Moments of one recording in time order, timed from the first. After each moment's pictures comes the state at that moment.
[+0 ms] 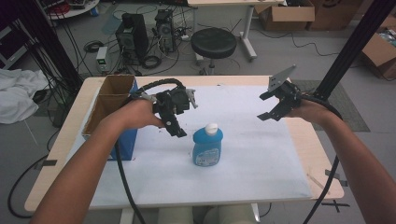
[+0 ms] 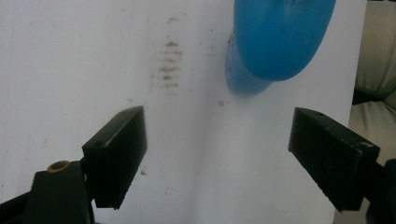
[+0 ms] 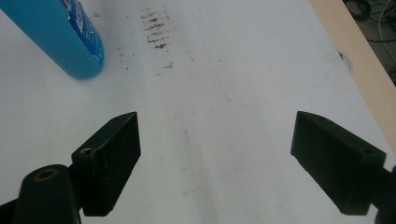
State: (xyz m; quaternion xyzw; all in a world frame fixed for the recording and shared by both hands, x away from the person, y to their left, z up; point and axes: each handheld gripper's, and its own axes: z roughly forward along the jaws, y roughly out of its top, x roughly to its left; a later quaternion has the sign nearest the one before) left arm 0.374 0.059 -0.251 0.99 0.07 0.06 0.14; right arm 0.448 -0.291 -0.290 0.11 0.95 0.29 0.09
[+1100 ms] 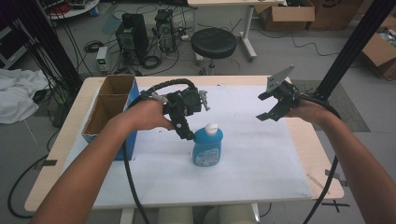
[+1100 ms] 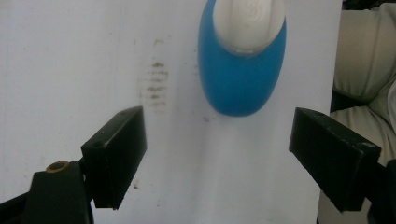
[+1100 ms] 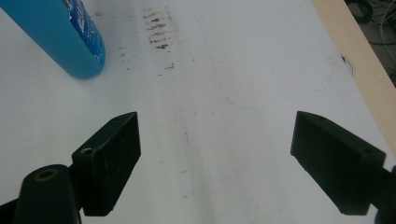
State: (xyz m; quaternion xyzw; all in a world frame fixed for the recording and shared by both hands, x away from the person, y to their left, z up) left arm 0.360 0.029 -0.236 0.99 0.06 0.05 0.14; right arm 0.448 -0.286 -0.291 0.10 0.95 0.29 0.09
